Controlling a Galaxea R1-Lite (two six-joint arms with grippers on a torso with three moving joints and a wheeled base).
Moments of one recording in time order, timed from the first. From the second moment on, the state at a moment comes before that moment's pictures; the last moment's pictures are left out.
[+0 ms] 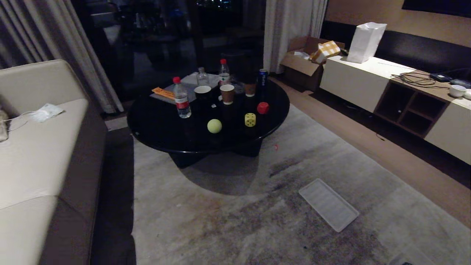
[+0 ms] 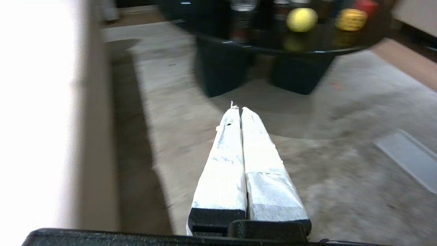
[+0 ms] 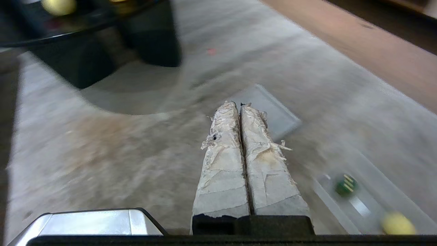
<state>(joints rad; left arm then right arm) 0.00 0.00 0.00 0.00 0.05 -0.04 0.01 0.00 -0.06 0.16 -0.02 0.08</state>
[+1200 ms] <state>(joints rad) 0.00 0.00 0.00 0.00 0.05 -0.06 0.01 0.00 -0.06 0.16 -0.02 0.08</state>
